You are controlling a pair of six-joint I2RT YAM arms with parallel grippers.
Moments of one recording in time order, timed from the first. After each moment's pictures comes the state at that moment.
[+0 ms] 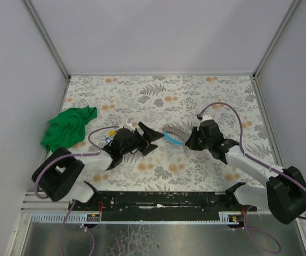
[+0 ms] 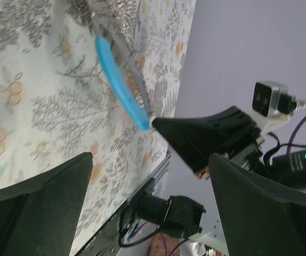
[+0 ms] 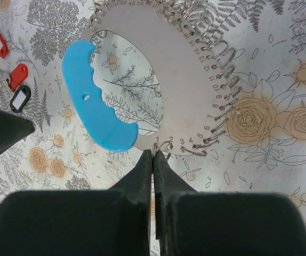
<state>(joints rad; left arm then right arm) -0.64 1.38 0.39 0.65 0.23 -1.43 0.52 1.18 0.58 -0.13 -0.07 0.54</state>
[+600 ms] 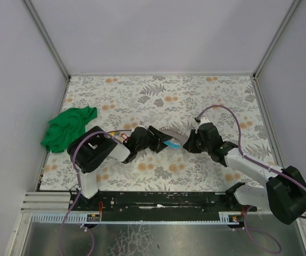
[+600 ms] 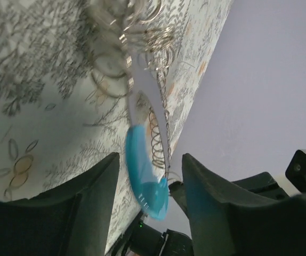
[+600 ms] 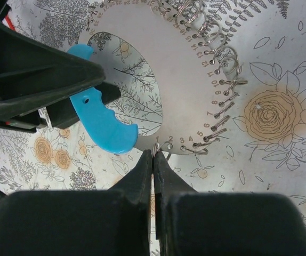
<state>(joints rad) -0.69 1.86 0.59 0.84 0.18 -1.60 0.55 1.18 0.53 -0.08 -0.10 0.56</state>
